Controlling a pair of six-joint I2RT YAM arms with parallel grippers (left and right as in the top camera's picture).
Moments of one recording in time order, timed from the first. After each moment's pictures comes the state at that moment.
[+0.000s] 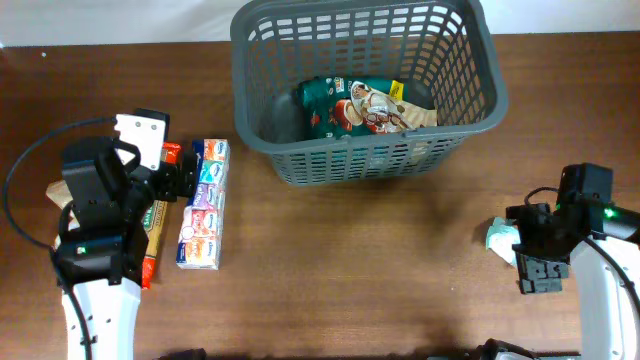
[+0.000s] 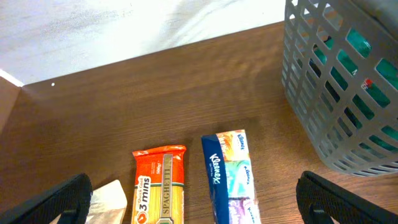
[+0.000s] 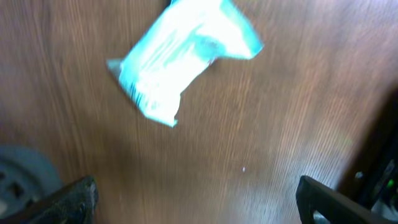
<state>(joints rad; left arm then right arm) 0.16 1.08 1.02 -0.51 0.13 0.31 -0.34 1.22 0.95 -1.17 -0.06 1.20</state>
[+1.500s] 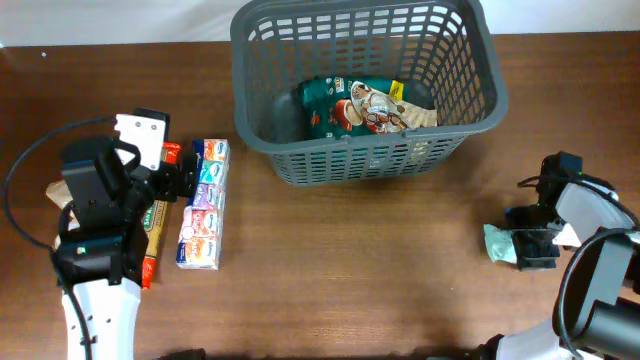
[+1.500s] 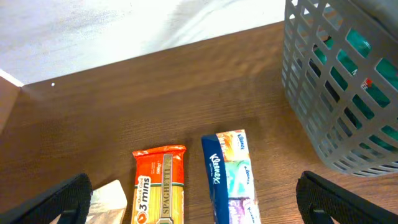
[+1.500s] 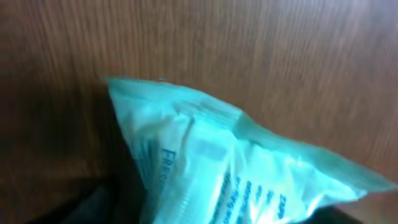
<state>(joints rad) 0.16 1.08 1.02 -0.51 0.13 0.31 -0.39 1.74 0.96 -0.87 0.09 1.17</state>
